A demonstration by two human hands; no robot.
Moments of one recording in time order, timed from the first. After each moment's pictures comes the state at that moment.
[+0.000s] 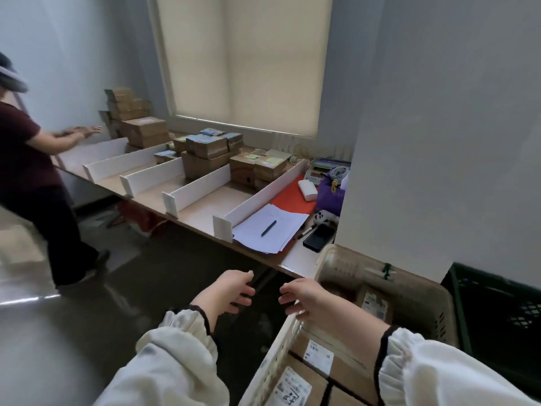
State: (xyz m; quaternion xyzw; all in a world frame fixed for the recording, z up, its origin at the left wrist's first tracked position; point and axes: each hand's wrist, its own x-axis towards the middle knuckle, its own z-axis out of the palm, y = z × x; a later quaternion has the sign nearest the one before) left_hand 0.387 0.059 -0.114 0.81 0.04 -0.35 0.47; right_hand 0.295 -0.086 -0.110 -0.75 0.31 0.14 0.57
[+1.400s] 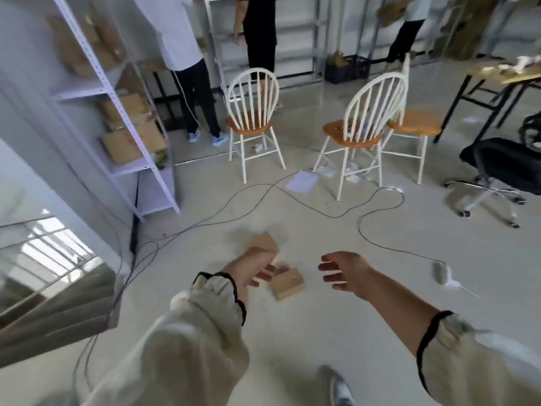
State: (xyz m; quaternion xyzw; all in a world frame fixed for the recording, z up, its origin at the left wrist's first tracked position) left_hand -0.393 0.773 -0.207 0.34 0.74 0.19 0.54; right_hand -0.186 0.804 -0.204 -0.64 -0.38 0.64 0.18
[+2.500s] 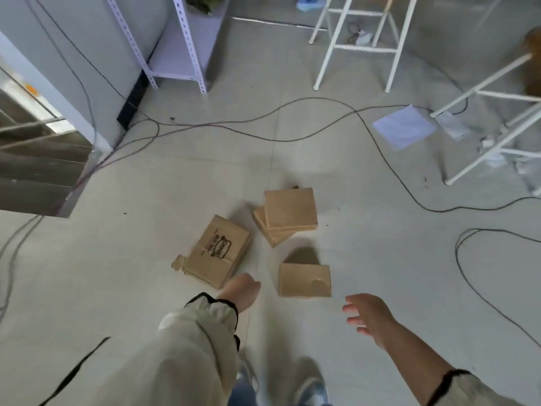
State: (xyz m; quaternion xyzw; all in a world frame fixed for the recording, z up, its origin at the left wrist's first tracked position) left_hand -0.522 0.997 -0.682 0.17 0.82 0.11 0.53; right_hand -0.307 1.135 -0.650 -0.70 -0.42 0.57 -0.12
